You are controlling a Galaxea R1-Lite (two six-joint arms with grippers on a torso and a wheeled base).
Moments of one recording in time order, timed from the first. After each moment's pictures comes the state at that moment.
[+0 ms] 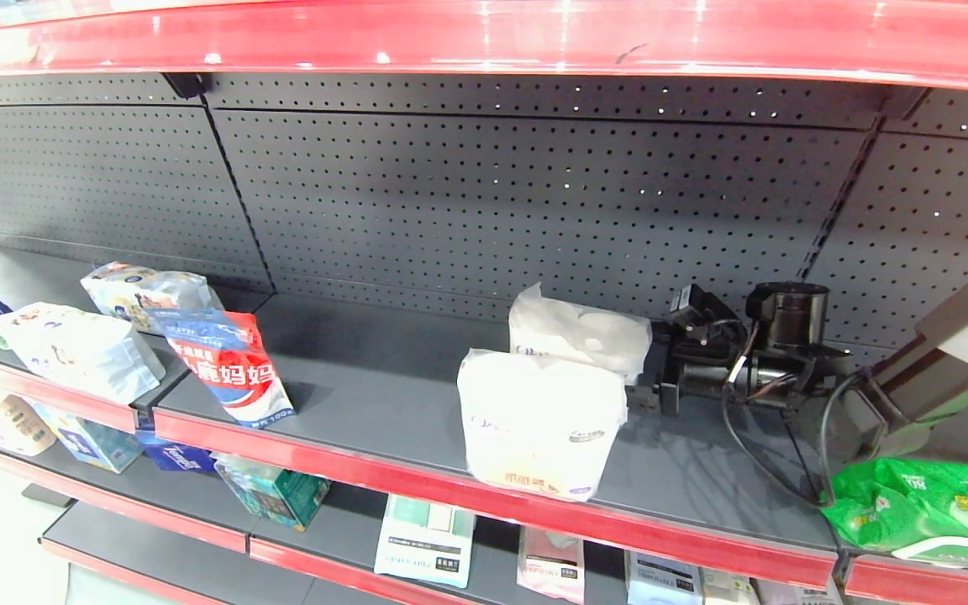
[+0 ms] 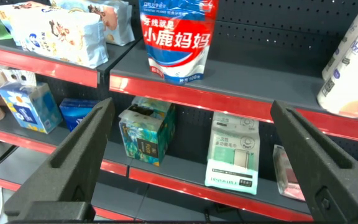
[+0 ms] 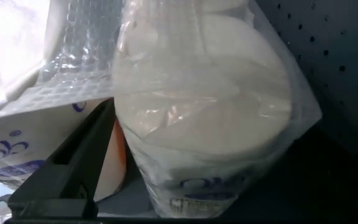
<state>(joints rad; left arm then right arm) 0.00 0.00 0.00 -0.01 0.02 -0.05 0.17 2.11 -0.84 -0.94 0.83 -0.42</state>
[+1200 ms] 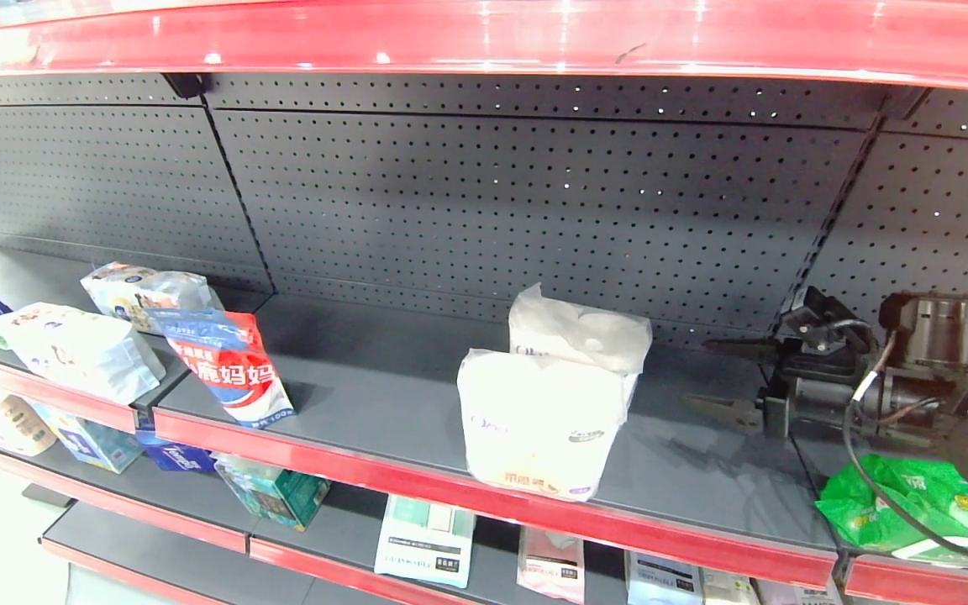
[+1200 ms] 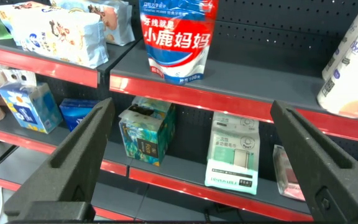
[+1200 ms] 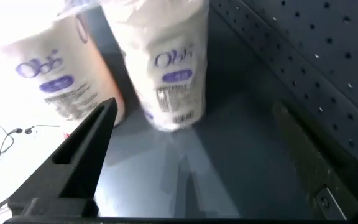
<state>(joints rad) 0.00 0.00 0.00 -0.01 0.02 -0.05 -0.01 1.82 -0.59 -0.80 0.78 -0.42</state>
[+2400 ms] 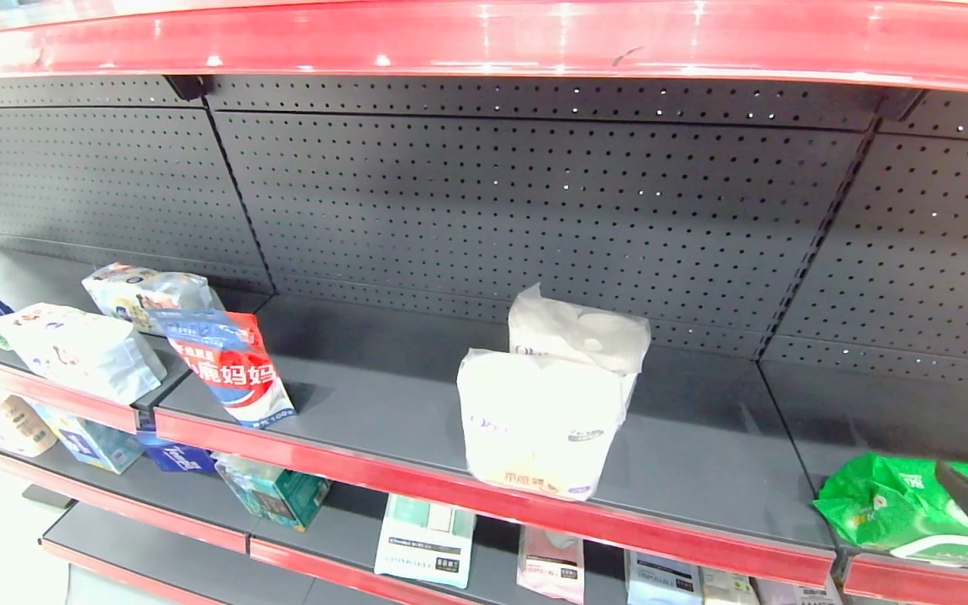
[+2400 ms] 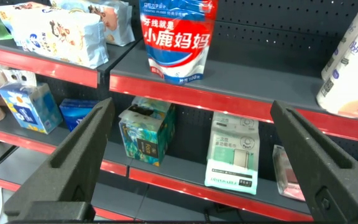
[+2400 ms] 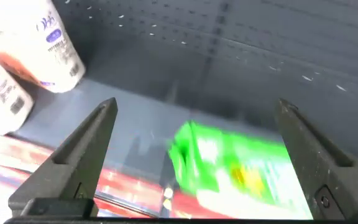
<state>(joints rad) 0.00 0.00 0.00 -0.01 0.02 -0.05 -0.11 0.75 -0.13 -0.44 0.05 -0.15</state>
